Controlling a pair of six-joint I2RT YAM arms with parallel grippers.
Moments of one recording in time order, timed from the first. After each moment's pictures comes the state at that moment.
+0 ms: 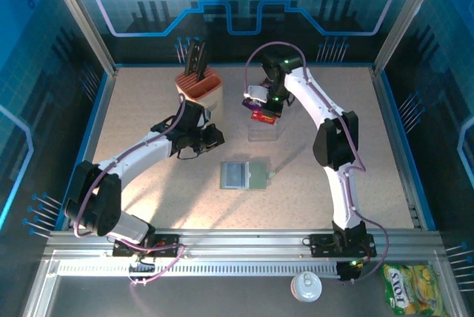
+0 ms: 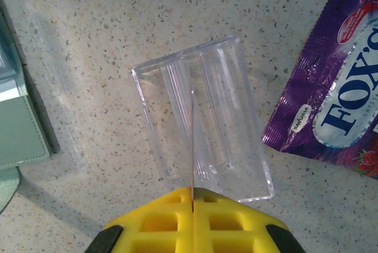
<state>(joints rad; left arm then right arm) -0.40 1.48 0.97 -0.40 0.36 -0.82 0.40 2.27 2.24 -1.39 -0.17 -0.90</state>
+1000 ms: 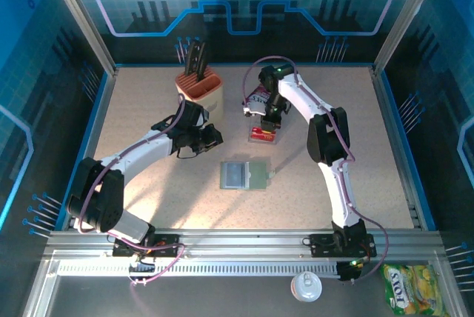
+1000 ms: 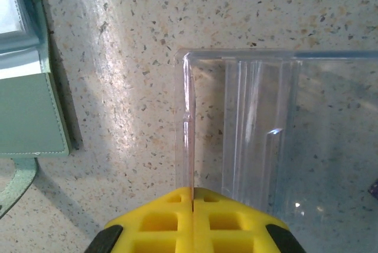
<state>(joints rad) -0.38 1.51 0.97 -0.40 0.36 -0.82 0.40 2.38 2.19 -1.45 -0.27 -1.00</state>
